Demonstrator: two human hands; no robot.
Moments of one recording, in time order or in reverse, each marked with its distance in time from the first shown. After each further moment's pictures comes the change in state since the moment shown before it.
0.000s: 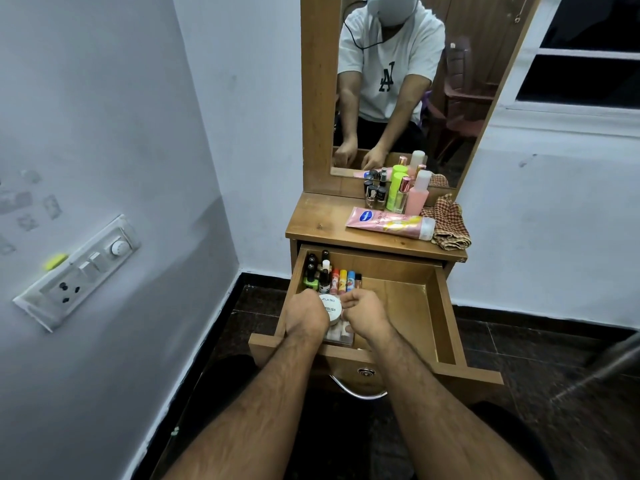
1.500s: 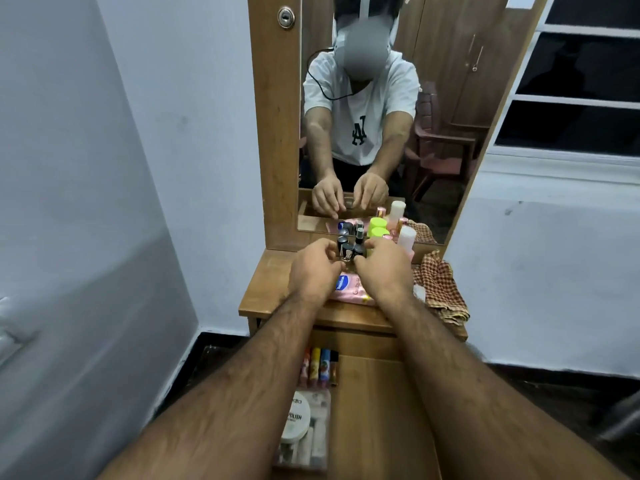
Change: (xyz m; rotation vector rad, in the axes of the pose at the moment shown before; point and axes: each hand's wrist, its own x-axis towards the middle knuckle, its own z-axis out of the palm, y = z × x) left_hand 0.159 0.141 -0.045 -0.466 0.186 0.376; right_hand 0.118 -0.133 -0.110 -0.448 0.538 -0.302
